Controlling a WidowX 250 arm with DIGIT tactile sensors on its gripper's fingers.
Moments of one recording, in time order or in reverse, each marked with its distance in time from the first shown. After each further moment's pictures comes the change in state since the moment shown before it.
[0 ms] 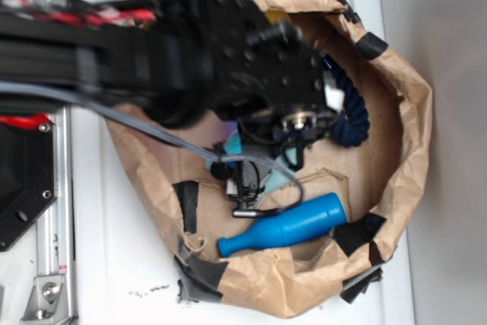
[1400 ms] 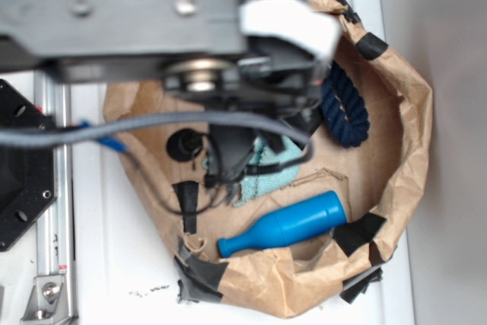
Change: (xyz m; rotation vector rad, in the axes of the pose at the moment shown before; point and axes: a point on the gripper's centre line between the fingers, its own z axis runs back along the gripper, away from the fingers) arm -0.024 0.006 0.143 0.139 -0.183 0.012
